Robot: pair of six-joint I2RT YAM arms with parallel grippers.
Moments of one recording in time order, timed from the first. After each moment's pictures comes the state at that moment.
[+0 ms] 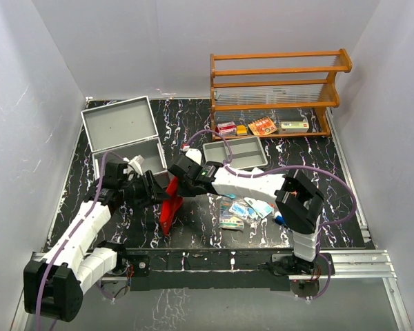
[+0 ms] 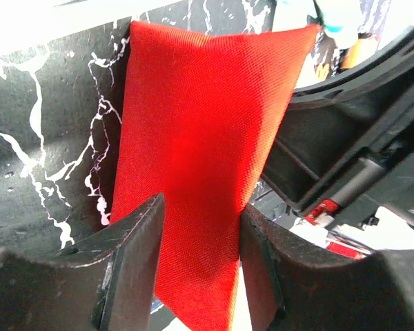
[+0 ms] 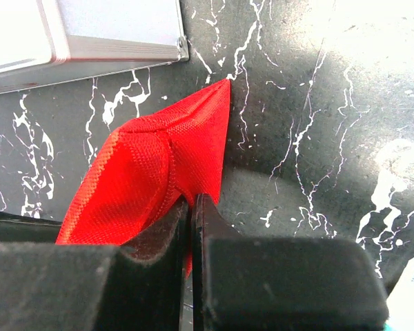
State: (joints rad) left arm -0.17 0.93 0.58 -0.52 0.59 -0.60; right arm 1.05 1.87 1.43 -0.53 0.20 0.94
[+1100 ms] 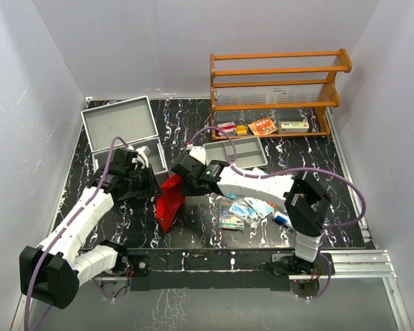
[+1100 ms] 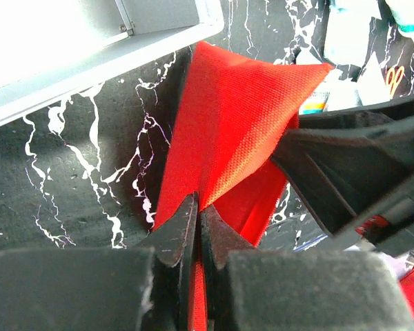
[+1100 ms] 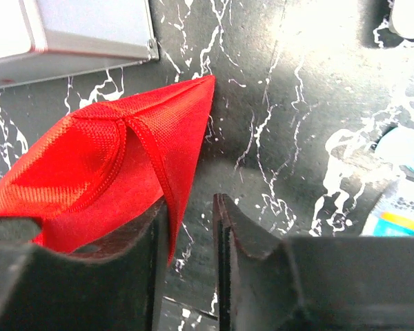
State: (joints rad) left arm -0.32 1.05 0.79 -0.70 0.31 -0.48; right arm 1.05 1.84 1.43 -0.60 0.26 0.90
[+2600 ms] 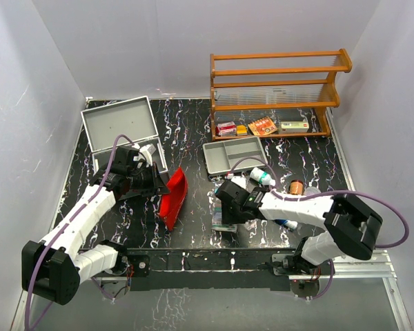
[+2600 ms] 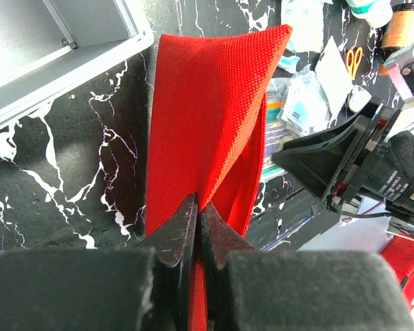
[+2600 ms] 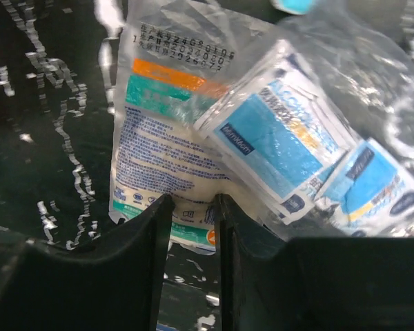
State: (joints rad) left arm -0.32 1.08 0.79 -0.62 0.44 -0.46; right arm 0.99 1.42 0.74 -0.49 0.16 0.91
